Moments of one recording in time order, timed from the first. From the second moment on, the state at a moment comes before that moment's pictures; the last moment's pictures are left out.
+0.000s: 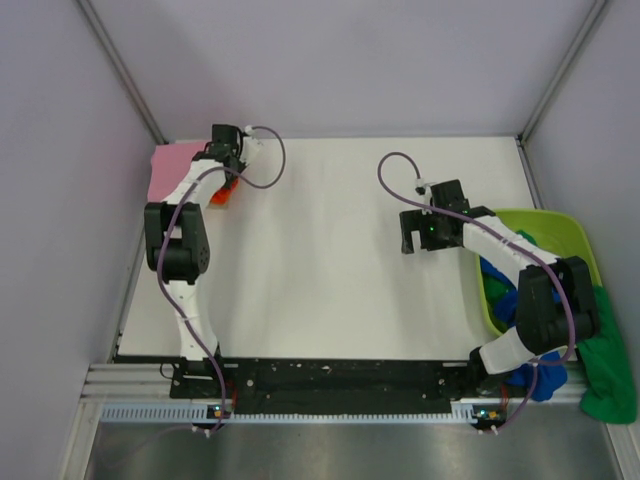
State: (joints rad) left arm -0.06 2.10 1.73 -0.49 -0.25 0.68; right arm 0.27 1.51 0.97 -0.48 -0.09 0.10
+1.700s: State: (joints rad) left arm 0.03 2.02 1.60 -0.49 0.24 0.62; right arm 0.27 1.51 0.97 -0.48 -0.12 0.10
